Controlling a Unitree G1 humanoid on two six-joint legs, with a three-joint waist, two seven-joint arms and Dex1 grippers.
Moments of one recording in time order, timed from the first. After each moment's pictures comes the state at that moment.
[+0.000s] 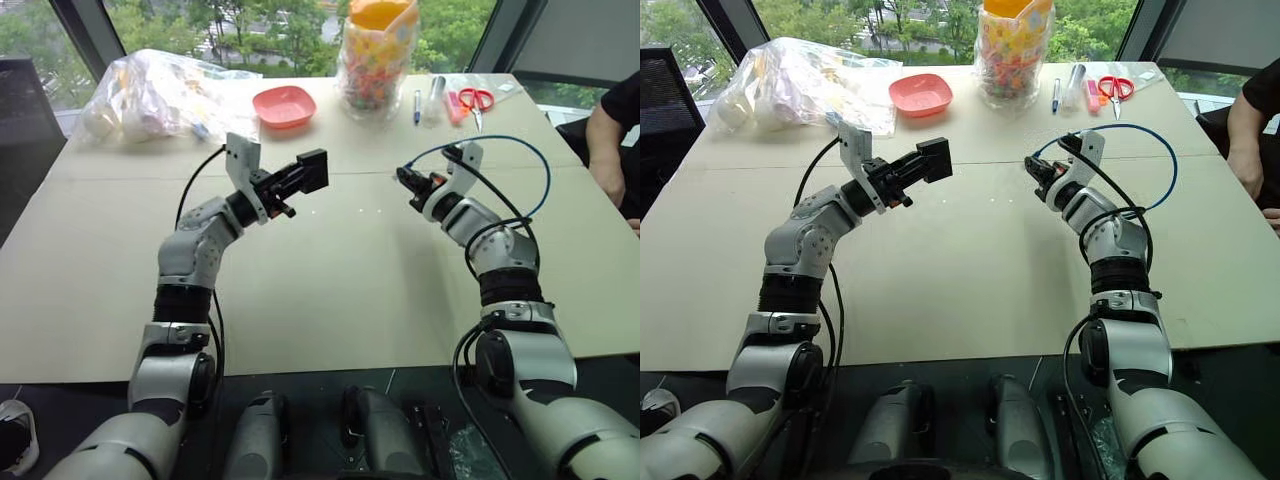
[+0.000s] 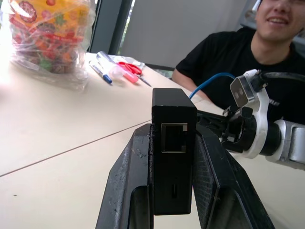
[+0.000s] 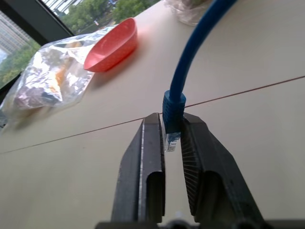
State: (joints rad) left arm -0.75 0.23 0.12 0.30 -0.44 0.42 -0.77; right arm -0.86 -0.33 -0.24 0.69 0.60 0.47 0.34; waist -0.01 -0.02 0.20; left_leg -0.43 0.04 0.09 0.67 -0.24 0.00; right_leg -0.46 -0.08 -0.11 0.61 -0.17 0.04
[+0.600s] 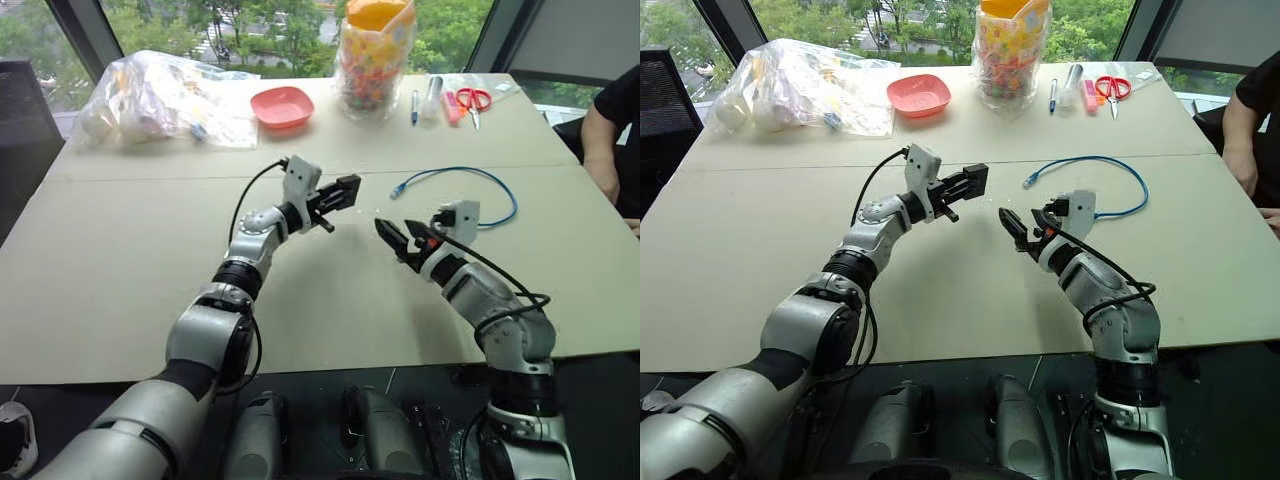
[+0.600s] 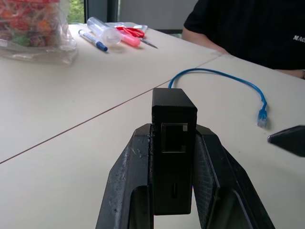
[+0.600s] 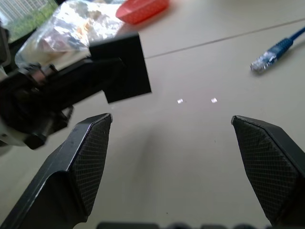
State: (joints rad) left arm -1.05 0.05 0.02 1.17 -0.17 -0.19 -0.74; right arm -0.29 -0.22 -0.20 -0.28 0.64 0.71 0.20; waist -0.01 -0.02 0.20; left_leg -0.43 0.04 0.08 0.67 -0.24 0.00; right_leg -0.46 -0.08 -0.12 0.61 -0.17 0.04
